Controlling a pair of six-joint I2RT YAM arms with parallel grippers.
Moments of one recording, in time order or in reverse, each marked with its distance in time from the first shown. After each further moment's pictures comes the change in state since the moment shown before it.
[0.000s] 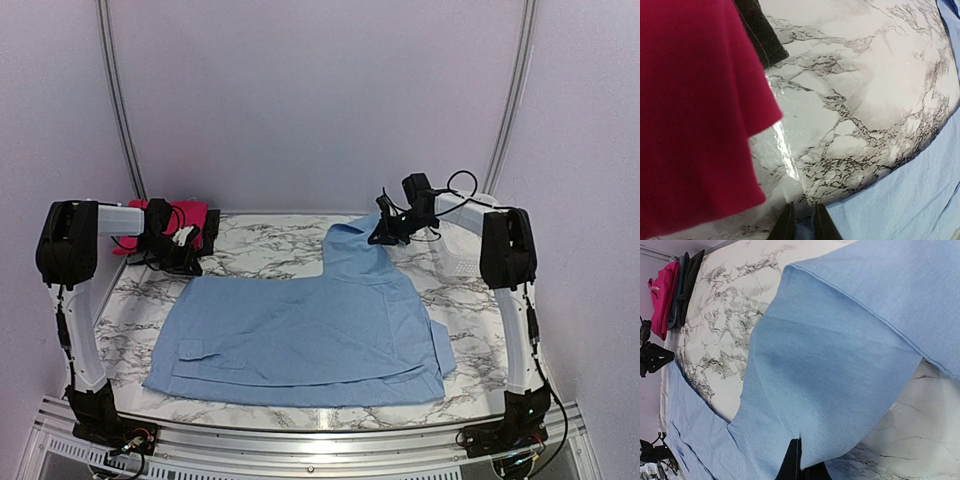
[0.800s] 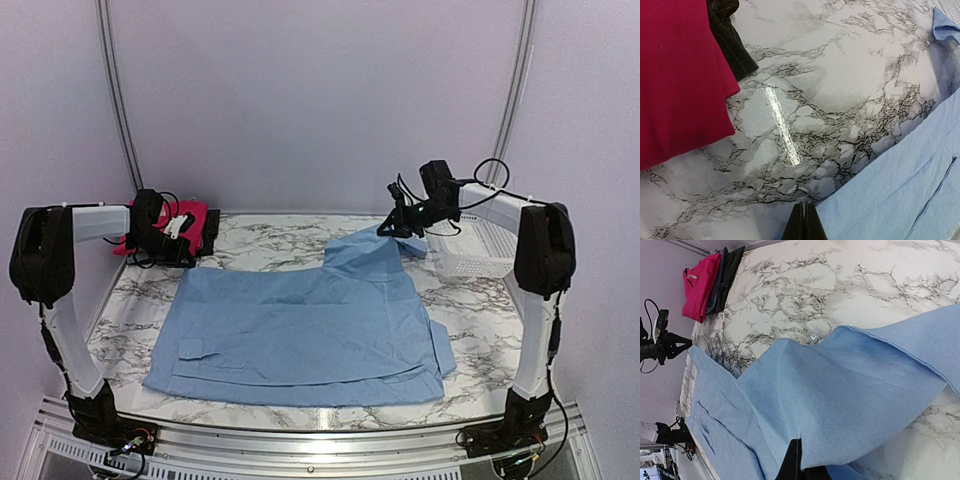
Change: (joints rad) left arm -0.018 -0.225 -0.150 0.042 -0.024 0.038; right arm 0.004 -0.321 -0.285 0.031 -0.056 0.007
